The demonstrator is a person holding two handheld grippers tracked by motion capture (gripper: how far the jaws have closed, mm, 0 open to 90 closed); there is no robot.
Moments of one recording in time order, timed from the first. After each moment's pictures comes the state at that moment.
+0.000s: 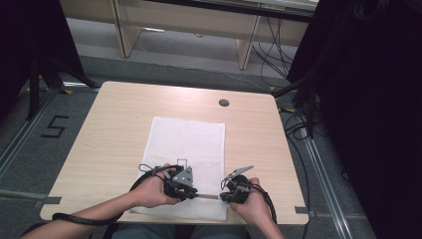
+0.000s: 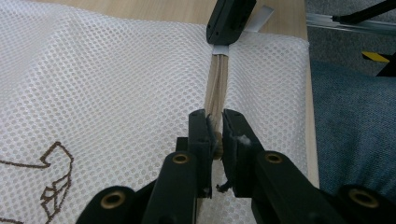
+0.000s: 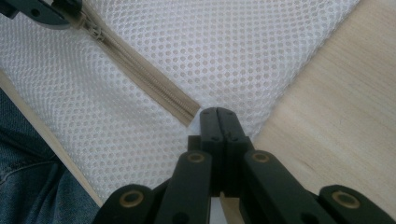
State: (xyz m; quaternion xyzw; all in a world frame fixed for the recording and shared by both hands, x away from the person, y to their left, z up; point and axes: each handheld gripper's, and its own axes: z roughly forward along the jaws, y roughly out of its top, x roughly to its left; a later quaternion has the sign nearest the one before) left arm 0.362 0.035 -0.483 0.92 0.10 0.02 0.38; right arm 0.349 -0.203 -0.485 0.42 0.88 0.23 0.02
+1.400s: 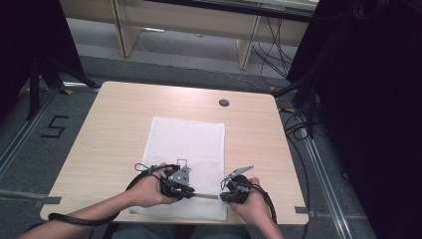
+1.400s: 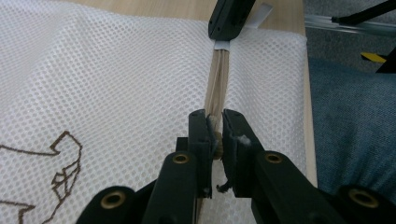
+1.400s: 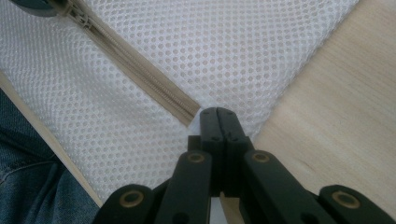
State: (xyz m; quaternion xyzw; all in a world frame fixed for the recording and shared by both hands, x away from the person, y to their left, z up) left arm 0.362 0.045 -0.481 0.92 0.10 0.03 0.38; right arm 0.350 -0.204 -0.486 0.41 0.88 0.24 0.03
